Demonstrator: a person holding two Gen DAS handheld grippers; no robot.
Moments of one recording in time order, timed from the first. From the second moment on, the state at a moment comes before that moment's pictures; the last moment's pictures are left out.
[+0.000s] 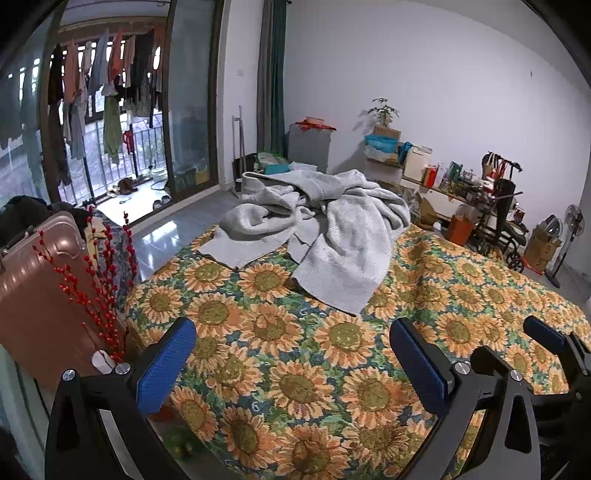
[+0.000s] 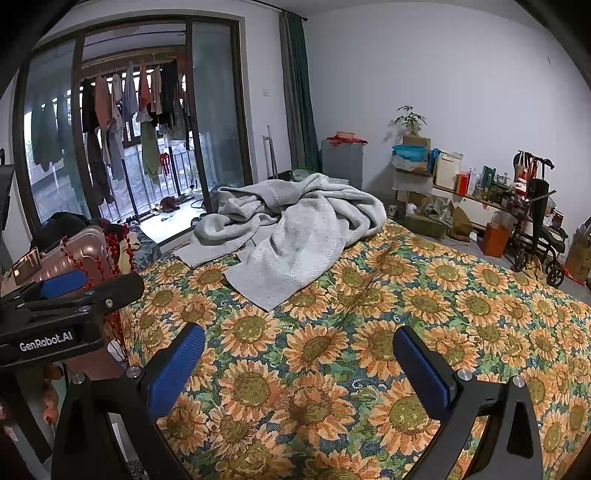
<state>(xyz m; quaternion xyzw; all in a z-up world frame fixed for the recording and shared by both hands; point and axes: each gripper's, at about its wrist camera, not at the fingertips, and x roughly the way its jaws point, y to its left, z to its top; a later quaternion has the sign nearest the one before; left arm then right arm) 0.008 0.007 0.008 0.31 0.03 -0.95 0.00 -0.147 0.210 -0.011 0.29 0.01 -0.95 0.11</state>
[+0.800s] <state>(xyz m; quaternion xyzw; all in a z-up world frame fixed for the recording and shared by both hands) -0.024 0.017 0.010 0.33 0.02 -0.94 -0.02 -0.168 0.214 -0.005 0.28 0.02 -0.95 0.10</state>
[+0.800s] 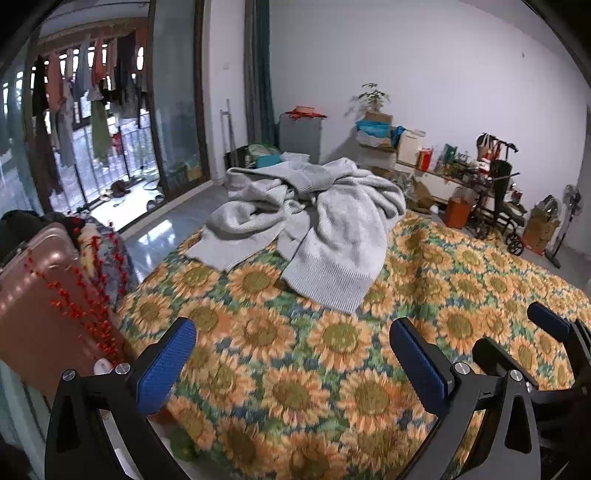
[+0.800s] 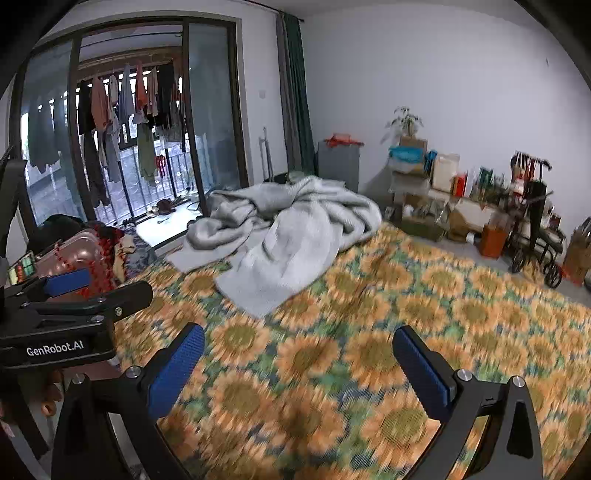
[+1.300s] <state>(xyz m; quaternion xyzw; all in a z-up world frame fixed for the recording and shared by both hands) -0.172 0.001 -0.032 0.43 0.05 -0.90 0.00 -0.293 0.206 -0.014 0.32 0.01 -0.95 0.08</state>
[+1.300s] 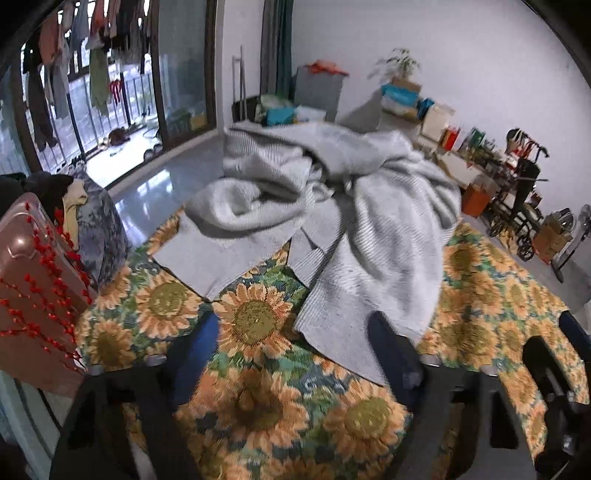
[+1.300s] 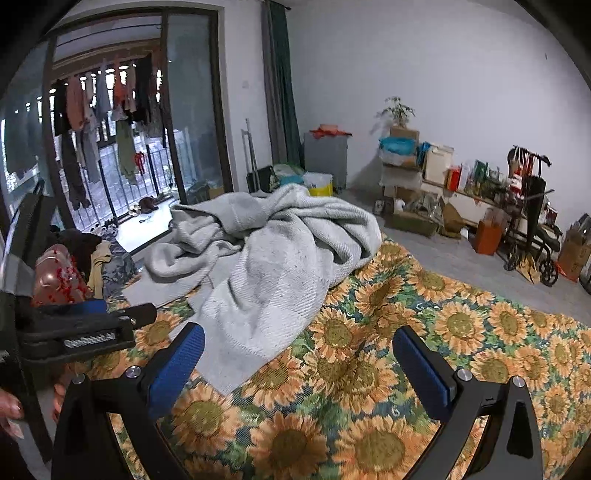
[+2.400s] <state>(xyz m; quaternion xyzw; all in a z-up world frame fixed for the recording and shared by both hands) -0.148 -0.021 -0.082 0.49 0.23 -0.84 -0.06 -0.409 0.174 -0.103 0.49 -0.06 -0.86 0.11</state>
